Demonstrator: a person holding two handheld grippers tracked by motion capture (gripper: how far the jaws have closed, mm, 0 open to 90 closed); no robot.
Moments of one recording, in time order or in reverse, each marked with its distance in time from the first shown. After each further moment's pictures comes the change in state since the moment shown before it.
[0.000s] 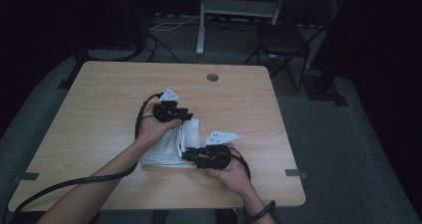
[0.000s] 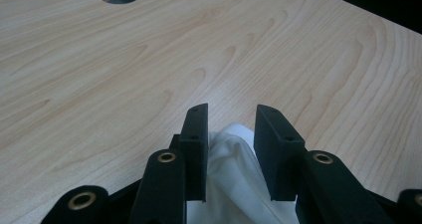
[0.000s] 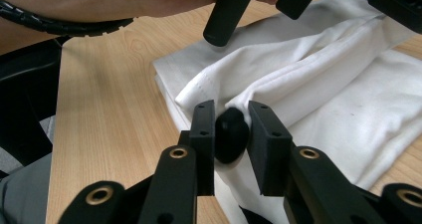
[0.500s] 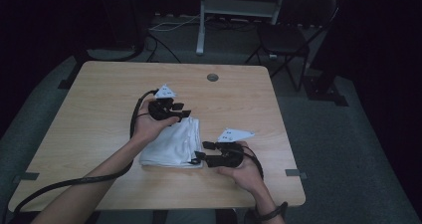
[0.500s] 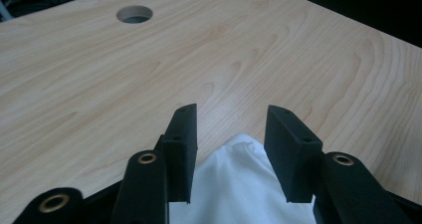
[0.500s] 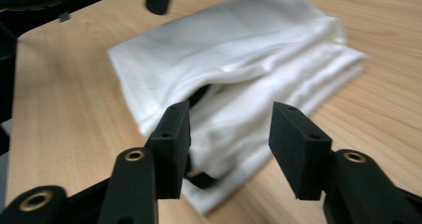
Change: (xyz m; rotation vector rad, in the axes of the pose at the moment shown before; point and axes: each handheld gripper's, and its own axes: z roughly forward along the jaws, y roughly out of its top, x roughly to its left) left arm 0.003 0.008 -0.019 -0.028 0.038 0.017; right arm -0.020 -0.006 -0.029 0.020 -0.120 0.014
